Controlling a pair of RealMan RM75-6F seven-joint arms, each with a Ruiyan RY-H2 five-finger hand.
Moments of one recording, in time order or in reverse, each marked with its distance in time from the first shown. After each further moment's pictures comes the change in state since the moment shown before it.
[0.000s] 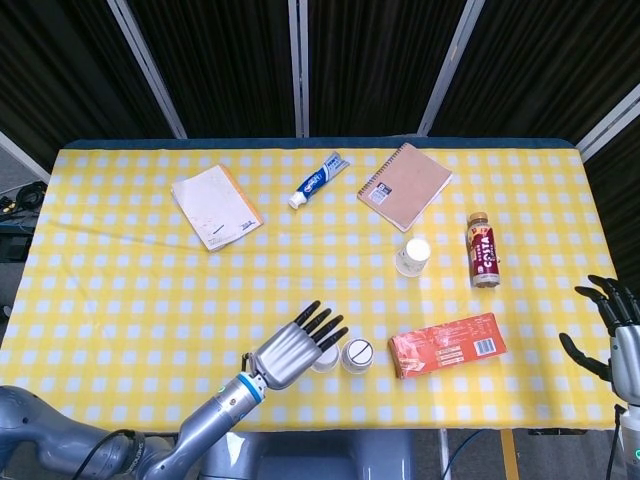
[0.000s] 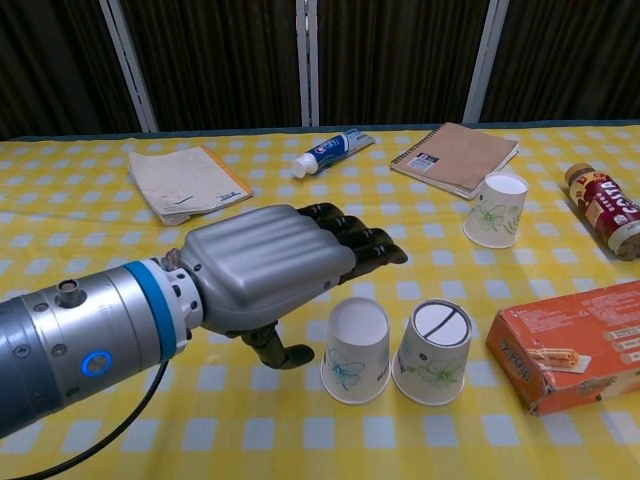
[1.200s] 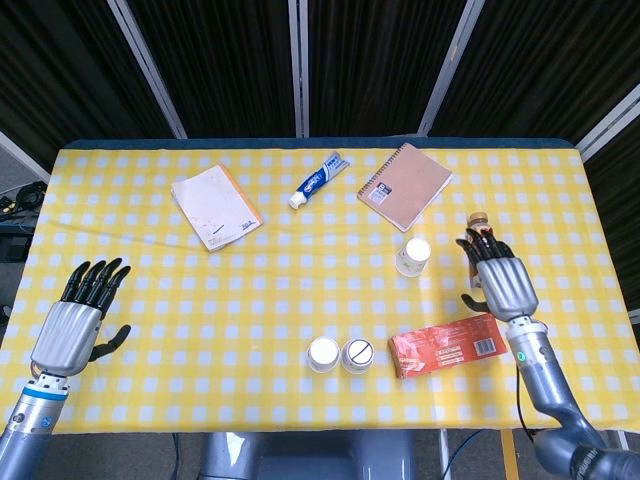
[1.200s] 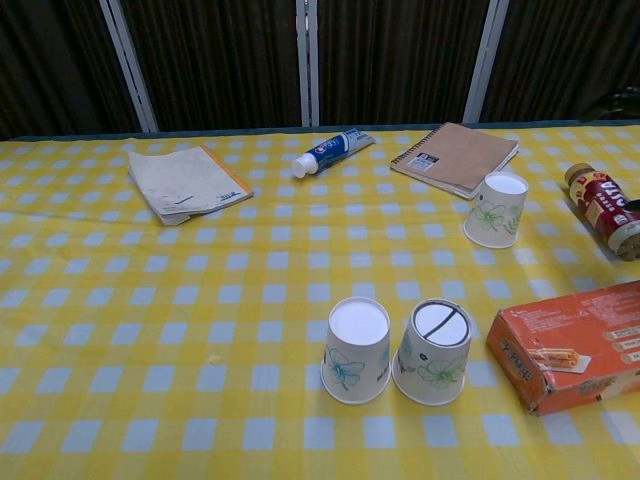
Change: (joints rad) left arm 0.504 0.494 0.142 0.135 0.336 0.492 -0.786; right arm 0.414 -0.143 0.124 -0.070 0.343 -0.614 -0.481
